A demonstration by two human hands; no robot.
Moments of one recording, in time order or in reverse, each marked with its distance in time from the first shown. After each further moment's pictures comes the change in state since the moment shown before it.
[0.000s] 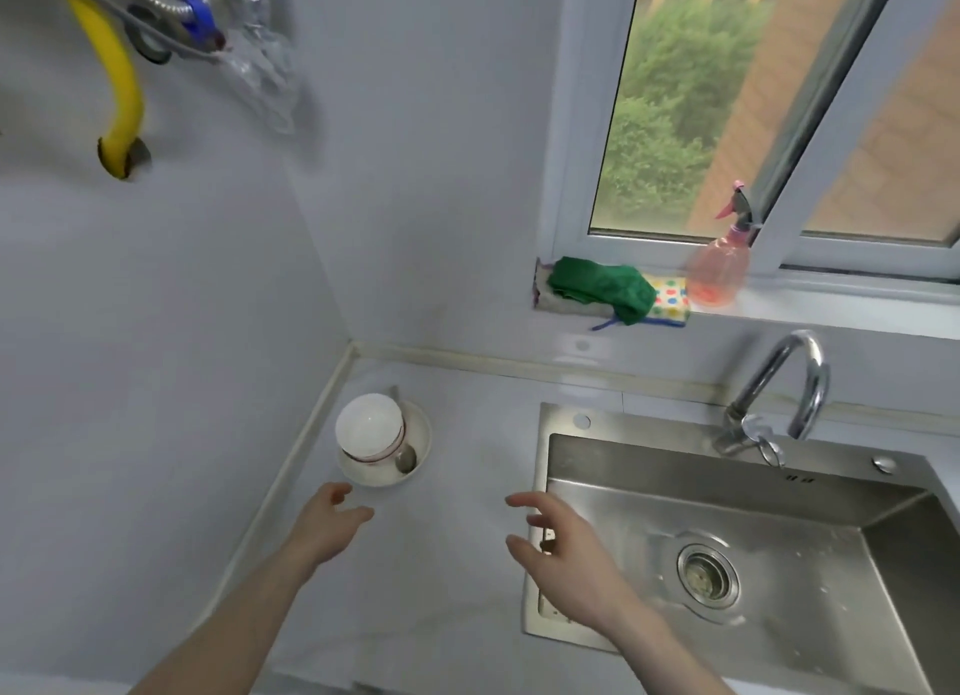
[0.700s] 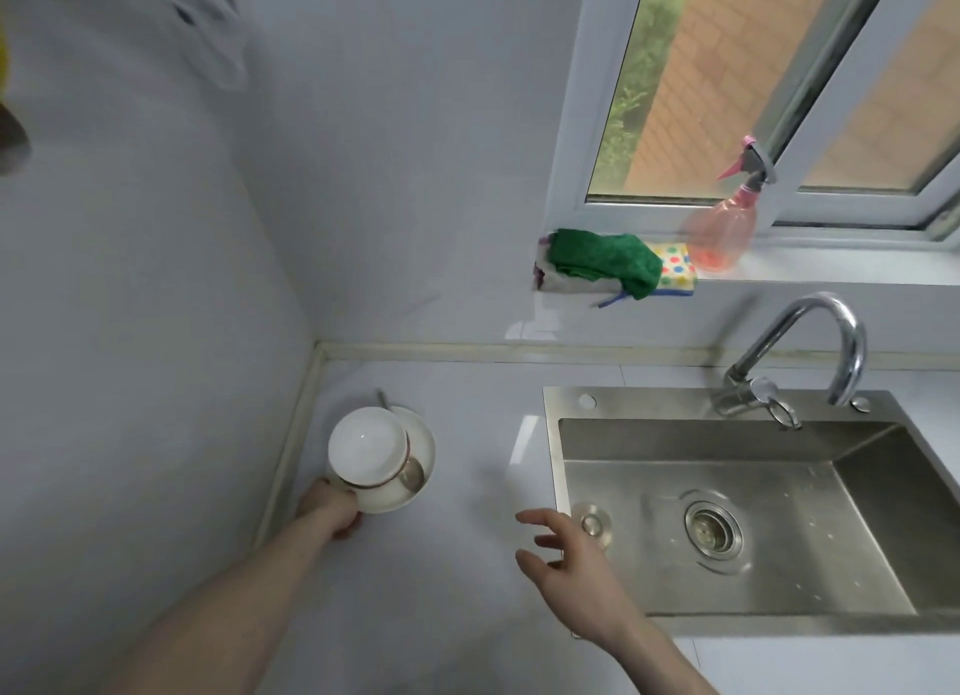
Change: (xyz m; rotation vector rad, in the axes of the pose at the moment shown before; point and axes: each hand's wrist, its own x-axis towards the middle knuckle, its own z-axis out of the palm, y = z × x) left_hand 0.165 -0.007 -0.002 0.147 -0.020 -0.156; right_hand 0.049 0.005 0.083 0.084 0.159 0.222
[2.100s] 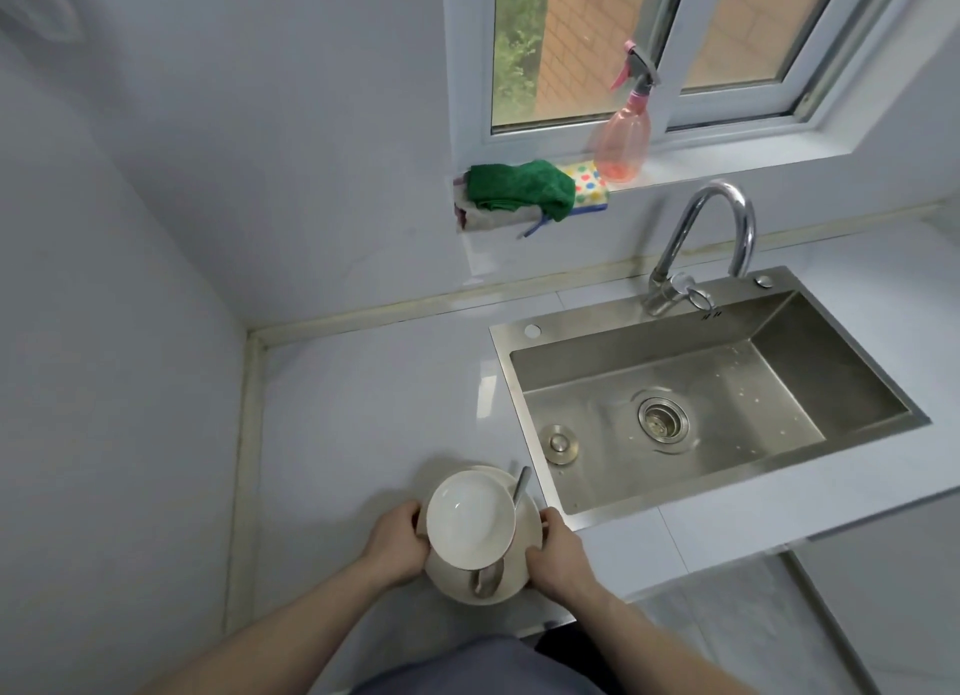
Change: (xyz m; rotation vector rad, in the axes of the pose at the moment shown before) left_hand -0.112 -0.044 0.073 0.401 -0.340 0.658; right_hand -0.025 0.105 0.077 0.061 0.173 0.457
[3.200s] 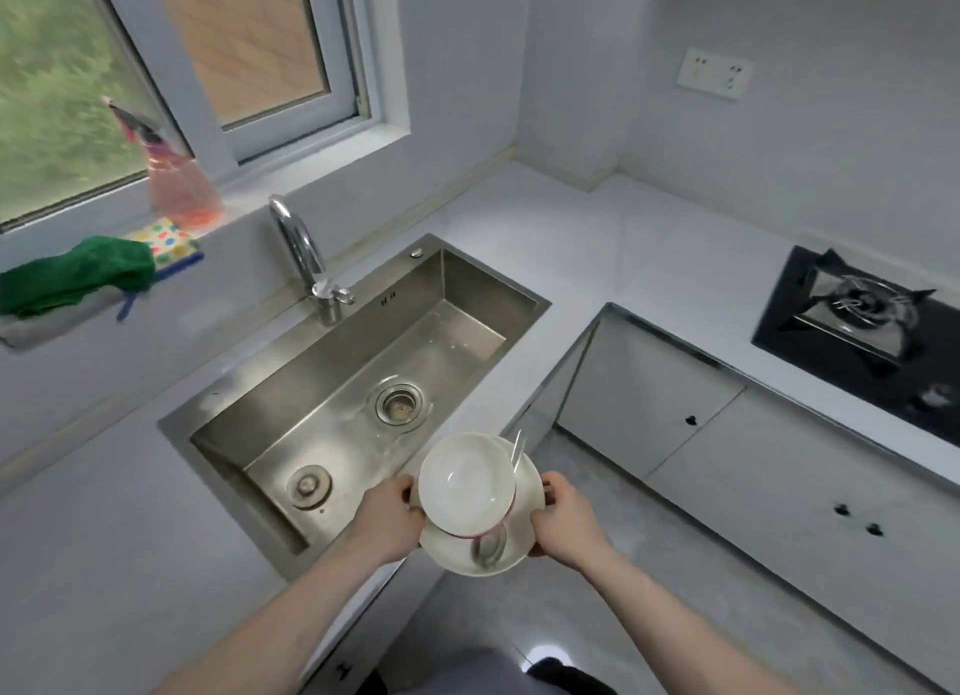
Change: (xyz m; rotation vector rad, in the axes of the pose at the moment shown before) left_hand -0.059 0.292 0.202 0.190 -0.329 0.417; right_hand -0.139 0.197 -0.255 0.627 0.432 0.163
